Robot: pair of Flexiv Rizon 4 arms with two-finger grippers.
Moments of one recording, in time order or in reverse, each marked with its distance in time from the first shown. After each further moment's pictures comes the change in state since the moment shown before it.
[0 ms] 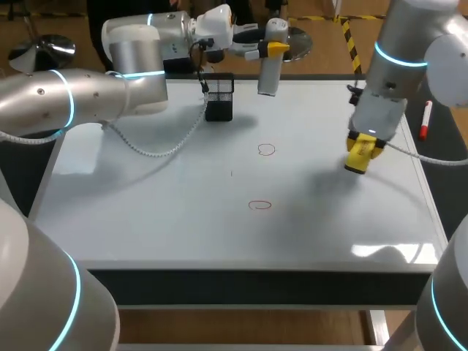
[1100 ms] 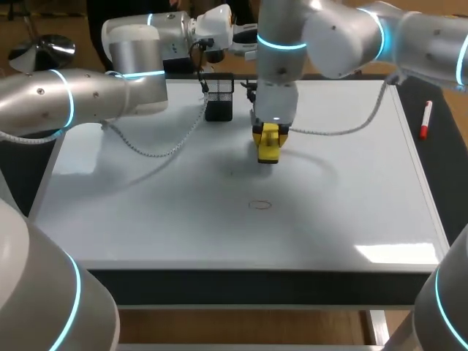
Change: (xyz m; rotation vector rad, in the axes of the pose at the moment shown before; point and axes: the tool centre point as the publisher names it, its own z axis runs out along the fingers) left arm 0.000 0.000 0.000 0.000 0.000 0.000; right arm -0.199 0.032 0.034 -0.083 0.059 -0.362
